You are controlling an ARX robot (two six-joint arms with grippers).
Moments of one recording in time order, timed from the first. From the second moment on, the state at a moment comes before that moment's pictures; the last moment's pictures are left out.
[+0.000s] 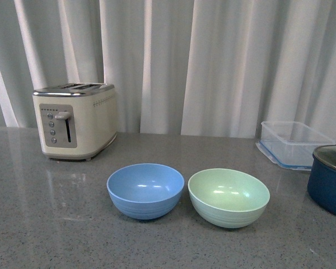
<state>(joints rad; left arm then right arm) 0.00 0.60 0.02 0.59 0.00 -0.01 0.00 0.00 0.01 0.00 0.00 0.00</state>
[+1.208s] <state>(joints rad) 0.00 0.00 0.02 0.00 0.00 -0.01 0.00 0.00 0.01 0.00 0.00 0.00</state>
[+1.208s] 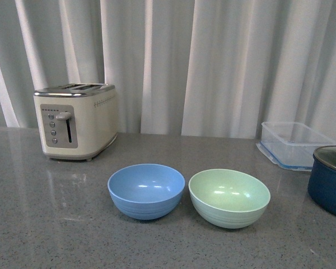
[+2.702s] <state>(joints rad) 0.00 0.00 0.02 0.00 0.00 0.00 0.16 1.84 1.37 -0.46 -0.08 0.16</state>
